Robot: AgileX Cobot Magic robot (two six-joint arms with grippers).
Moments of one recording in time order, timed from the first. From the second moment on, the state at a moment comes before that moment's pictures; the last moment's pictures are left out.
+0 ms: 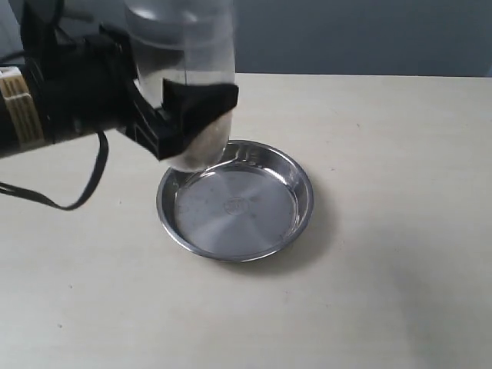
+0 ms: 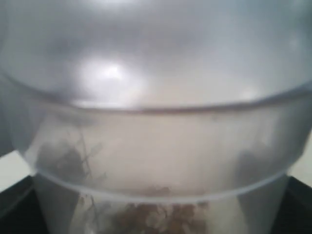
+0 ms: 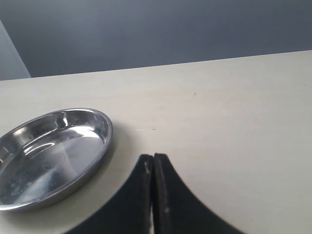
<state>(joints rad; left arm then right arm) -0.32 1.27 -0.65 0.97 -0.60 -0.85 0.18 0.00 0.00 0.25 0.32 -0.02</state>
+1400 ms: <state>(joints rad) -0.32 1.98 -0.65 0.53 -1.12 -0.38 0.18 0.00 0.00 0.25 0.32 -0.03</state>
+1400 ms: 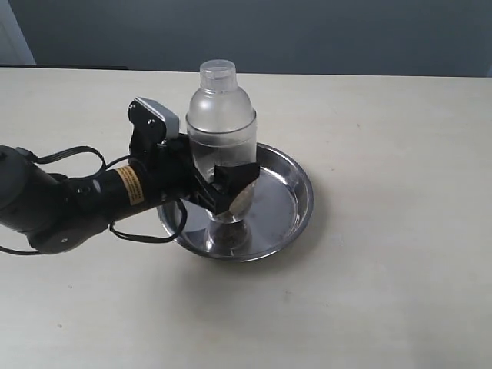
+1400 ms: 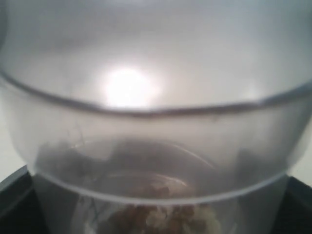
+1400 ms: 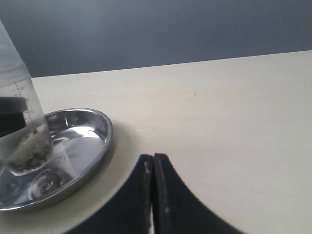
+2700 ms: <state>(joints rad) -0.32 2.11 -0.71 0.55 -1.18 -0.25 0.18 0.00 0.00 0.25 0.32 -0.03</state>
